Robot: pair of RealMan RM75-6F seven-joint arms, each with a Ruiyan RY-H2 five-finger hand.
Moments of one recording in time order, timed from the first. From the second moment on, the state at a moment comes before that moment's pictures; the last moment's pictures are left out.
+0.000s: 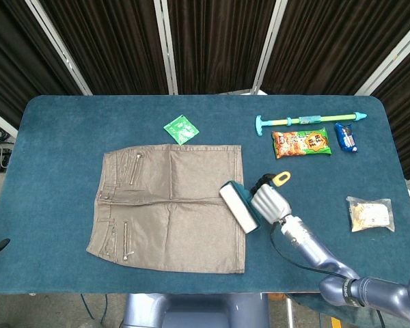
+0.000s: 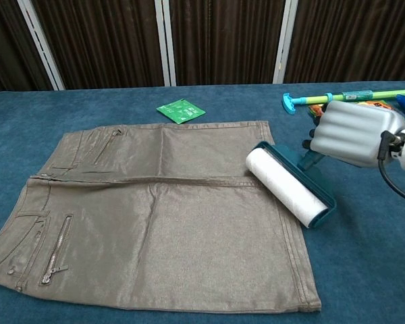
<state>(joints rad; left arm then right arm) -0.04 -0.90 -0.04 -1.76 1.44 1.48 -0.06 0.72 -1.48 0.02 -1.35 -1.36 0.97 -1.17</state>
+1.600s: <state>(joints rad) -0.04 -0.91 -0.04 -1.75 1.44 1.47 -0.06 0.74 -1.52 0.02 -1.49 -1.33 0.98 -1.33</state>
